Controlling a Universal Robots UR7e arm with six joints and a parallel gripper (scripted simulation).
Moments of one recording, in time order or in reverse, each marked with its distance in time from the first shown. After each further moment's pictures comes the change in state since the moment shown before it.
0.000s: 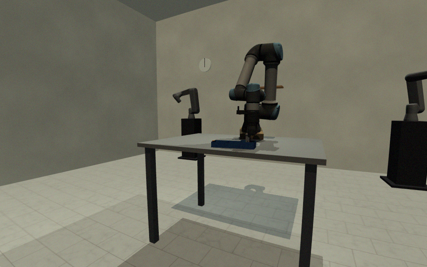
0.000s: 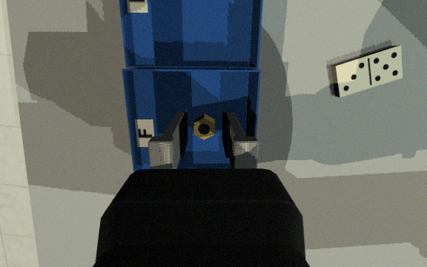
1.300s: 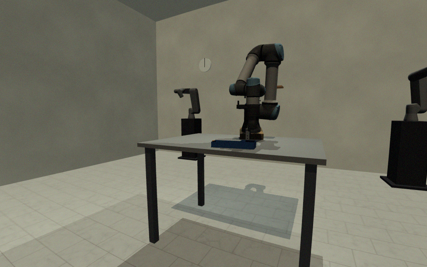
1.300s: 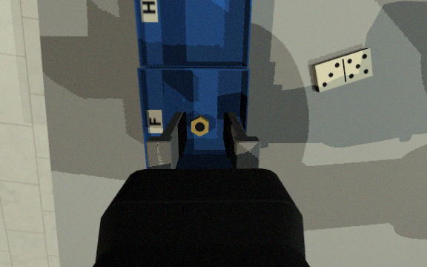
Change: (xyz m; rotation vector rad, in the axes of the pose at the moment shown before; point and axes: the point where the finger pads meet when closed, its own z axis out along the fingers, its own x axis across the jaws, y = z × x) arm 0.001 0.000 -0.031 0.000 0.001 0.000
